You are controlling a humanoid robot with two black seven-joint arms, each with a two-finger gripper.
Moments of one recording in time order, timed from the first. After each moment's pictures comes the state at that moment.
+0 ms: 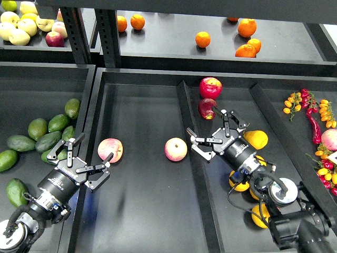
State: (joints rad) left arm 0.11 0.00 -1.43 -1.17 -0.08 -0.49 0.43; right arm 0.25 0.02 1.32 0.90 0.09 0.50 -0.47
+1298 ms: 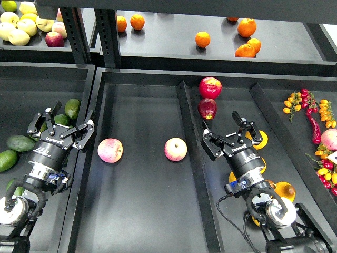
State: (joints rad) left arm 0.01 0.00 -1.44 -1.17 -0.34 -0.49 0.29; right arm 0.07 0.01 1.26 1.17 0.33 0.41 -0.22
